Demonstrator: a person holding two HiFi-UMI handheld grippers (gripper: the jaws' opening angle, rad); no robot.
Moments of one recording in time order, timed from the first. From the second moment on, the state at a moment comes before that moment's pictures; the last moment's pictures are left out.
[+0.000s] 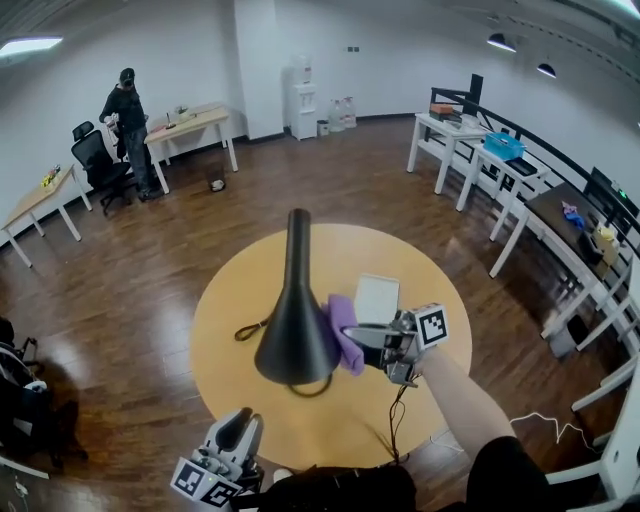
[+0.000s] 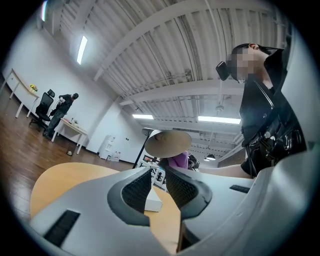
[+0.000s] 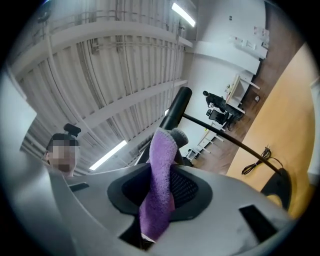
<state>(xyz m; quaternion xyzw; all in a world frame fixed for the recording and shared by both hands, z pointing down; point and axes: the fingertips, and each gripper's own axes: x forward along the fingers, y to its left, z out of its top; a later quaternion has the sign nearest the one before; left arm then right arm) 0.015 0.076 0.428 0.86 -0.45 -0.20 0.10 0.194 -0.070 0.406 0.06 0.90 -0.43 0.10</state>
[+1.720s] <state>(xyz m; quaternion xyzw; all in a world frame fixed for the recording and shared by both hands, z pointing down) -0.025 0.061 0.441 0.83 -0.51 -0.20 0.10 0.144 -0.134 0.366 0.15 0.87 -0.44 0.15</state>
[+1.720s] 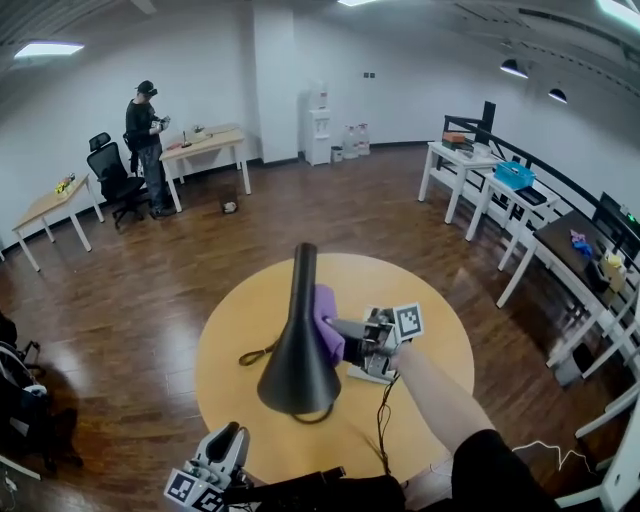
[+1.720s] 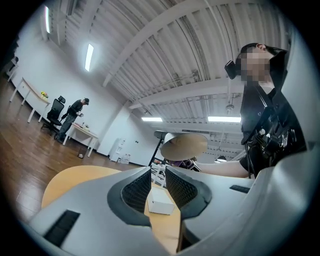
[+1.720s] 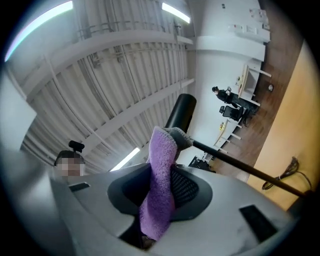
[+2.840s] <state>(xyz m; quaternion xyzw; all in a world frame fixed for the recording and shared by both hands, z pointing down) 0.033 -0.035 0.345 0.94 -0.32 -0.13 0.03 0.191 -0.060 0.396 0.06 0.93 -0.36 0.04</state>
